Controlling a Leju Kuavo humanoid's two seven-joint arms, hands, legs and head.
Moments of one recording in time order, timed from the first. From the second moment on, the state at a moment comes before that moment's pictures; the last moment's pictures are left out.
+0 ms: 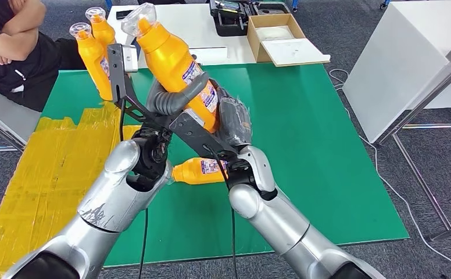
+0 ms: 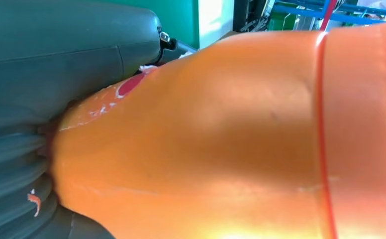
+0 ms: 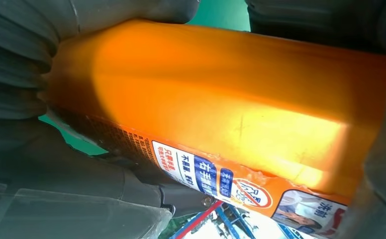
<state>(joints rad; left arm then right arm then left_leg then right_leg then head) -0.73 -0.14 -0.61 -1.38 0.61 0.47 0.12 -0.61 0.13 0.77 -1.31 0.56 -0.39 0.34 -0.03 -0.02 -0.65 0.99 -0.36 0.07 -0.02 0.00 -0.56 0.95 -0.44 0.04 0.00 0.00</state>
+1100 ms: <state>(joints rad) -0.75 -0.06 -0.52 -1.43 0.52 0.44 0.07 -0.60 0.06 0.79 -1.26 0.52 -0.39 0.30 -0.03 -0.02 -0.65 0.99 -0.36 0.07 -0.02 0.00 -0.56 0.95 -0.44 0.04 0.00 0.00</state>
